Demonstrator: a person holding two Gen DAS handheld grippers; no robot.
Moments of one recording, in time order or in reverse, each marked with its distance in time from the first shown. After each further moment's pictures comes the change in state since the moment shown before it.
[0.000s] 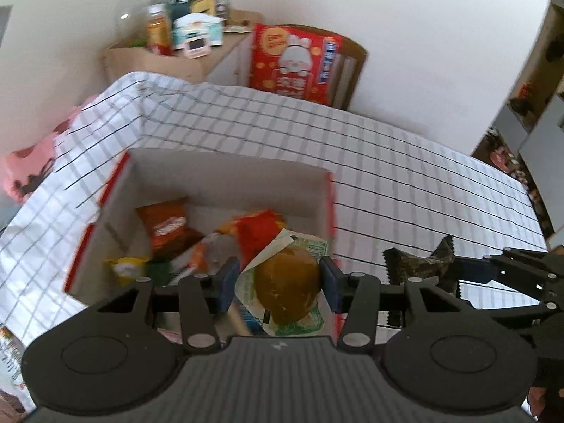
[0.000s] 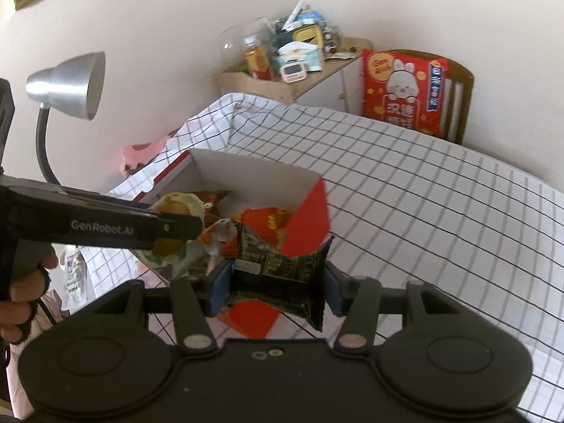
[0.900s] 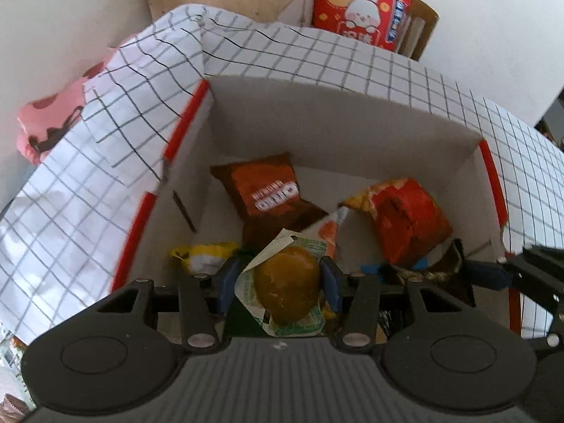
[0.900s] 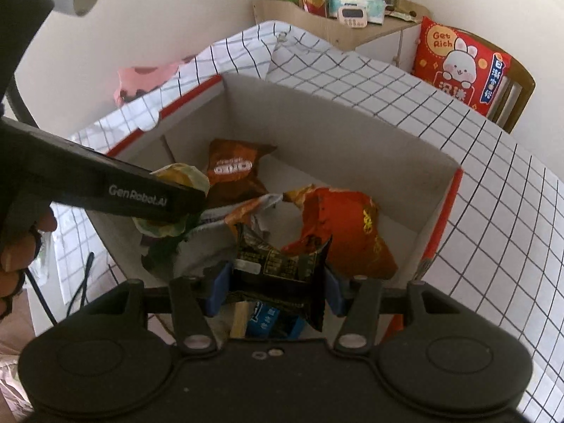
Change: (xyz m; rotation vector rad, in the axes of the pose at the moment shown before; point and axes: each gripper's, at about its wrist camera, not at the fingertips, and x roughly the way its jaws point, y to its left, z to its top) left arm 0.097 0.102 -0.006 -0.030 0.144 0.092; right arm 0.147 0.085 0.008 -0.154 0.187 -0.054
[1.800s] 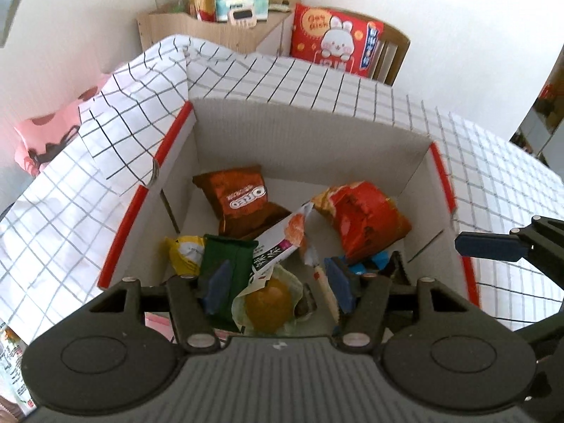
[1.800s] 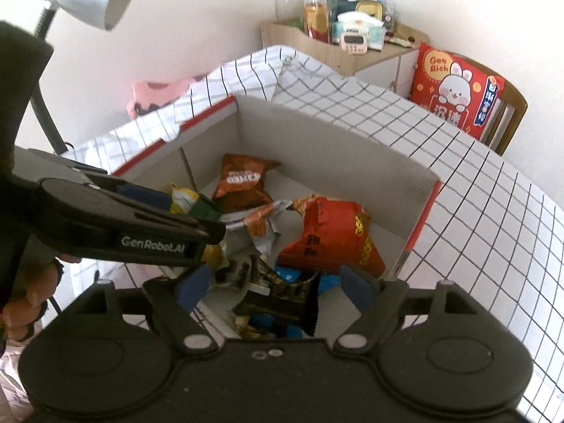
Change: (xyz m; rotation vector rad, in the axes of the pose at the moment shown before) left arm -0.043 -0.011 -0.028 0.007 -0.128 -0.064; right arm -0.052 0.004 -0.014 -0.028 -0.110 0.003
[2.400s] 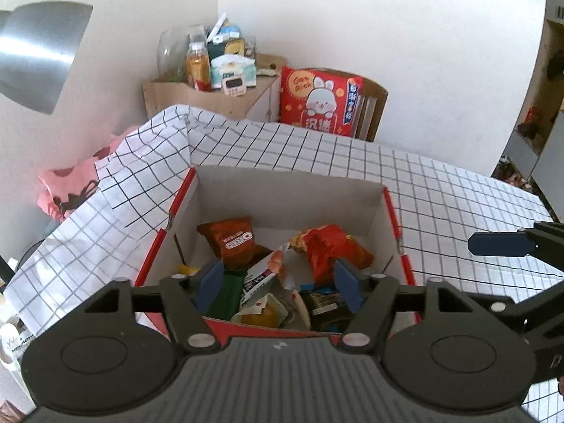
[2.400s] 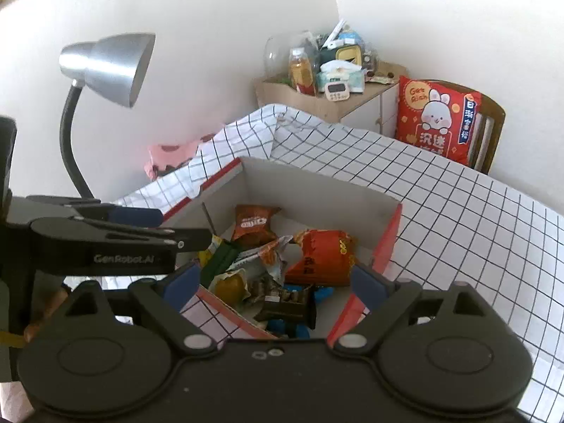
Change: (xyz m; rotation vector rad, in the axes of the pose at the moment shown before) left arm -0.082 -0.024 -0.020 0.047 -0.211 0.000; right arm -0.083 -0.013 -0.015 0.110 -0.172 0.036
